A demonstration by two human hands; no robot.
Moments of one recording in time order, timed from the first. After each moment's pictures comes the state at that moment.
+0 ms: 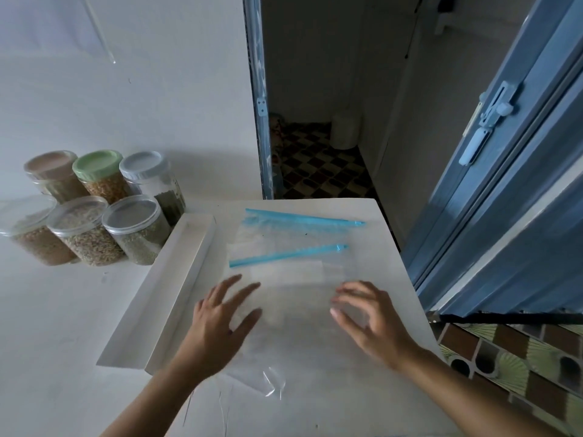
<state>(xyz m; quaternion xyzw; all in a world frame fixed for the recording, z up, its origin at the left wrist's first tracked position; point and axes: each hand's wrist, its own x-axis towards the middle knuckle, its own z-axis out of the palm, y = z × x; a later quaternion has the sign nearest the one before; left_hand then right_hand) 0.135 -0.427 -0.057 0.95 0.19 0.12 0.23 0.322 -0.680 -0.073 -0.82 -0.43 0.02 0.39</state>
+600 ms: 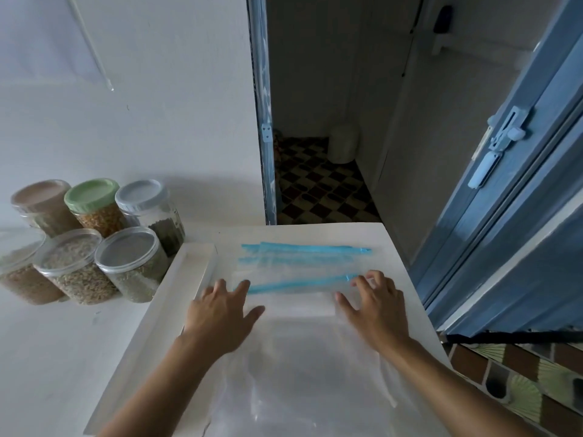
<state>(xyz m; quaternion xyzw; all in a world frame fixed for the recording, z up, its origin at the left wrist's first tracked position) 0.212 -0.385 0.000 0.96 0.26 -0.08 0.03 0.378 -0.611 -0.065 -0.94 -0.27 -0.04 0.19</state>
